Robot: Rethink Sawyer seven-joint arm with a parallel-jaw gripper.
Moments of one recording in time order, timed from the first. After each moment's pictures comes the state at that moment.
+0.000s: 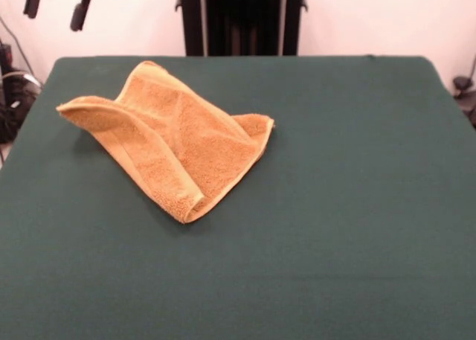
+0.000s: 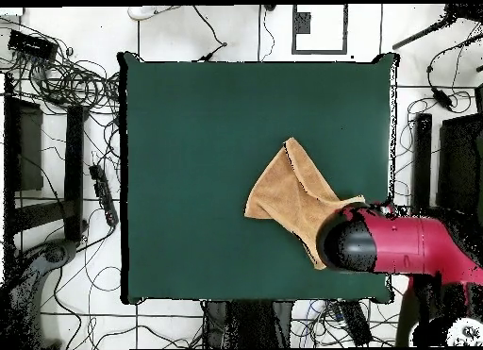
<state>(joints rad) -0.44 -0.87 -0.01 1.69 -0.71 0.58 1.58</state>
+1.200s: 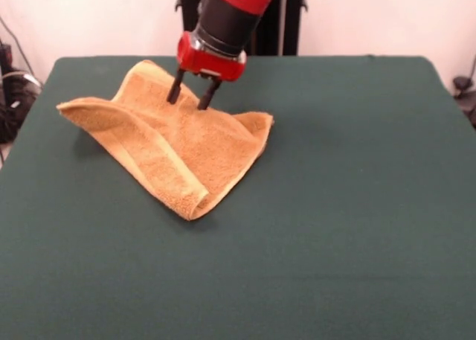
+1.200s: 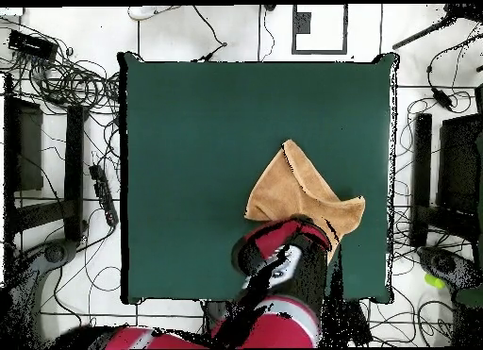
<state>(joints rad) 0.07 -0.36 -0.36 1.67 -0.65 0.18 1.99</state>
